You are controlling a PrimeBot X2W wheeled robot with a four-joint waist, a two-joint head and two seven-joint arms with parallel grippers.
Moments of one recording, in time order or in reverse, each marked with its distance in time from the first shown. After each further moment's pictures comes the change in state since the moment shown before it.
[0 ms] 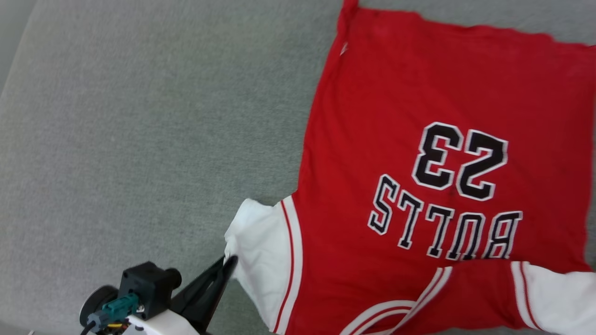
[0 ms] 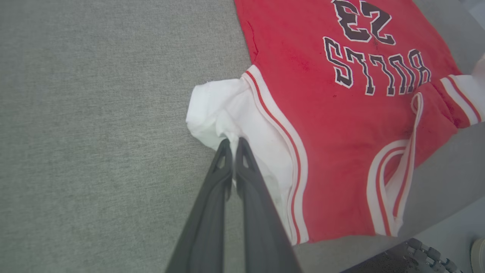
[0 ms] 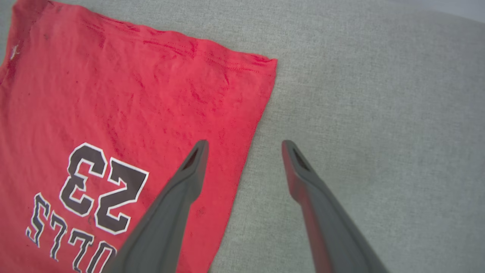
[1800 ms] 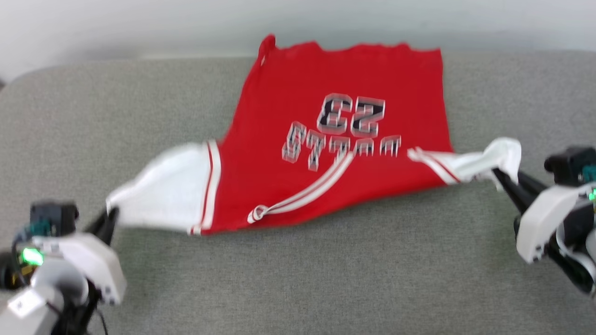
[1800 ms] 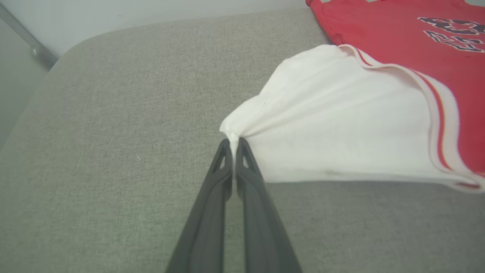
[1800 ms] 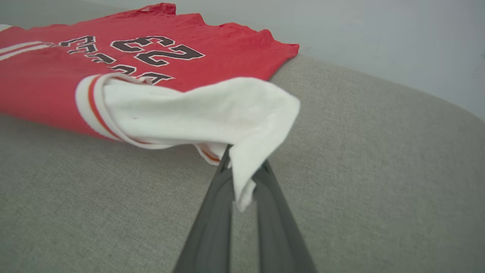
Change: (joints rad) left arm -0.286 -0.038 0.135 0.775 -0.062 -0.162 -0.141; right arm 0.315 -0.091 0.653 0.245 0.145 0.001 -1.262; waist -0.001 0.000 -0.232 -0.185
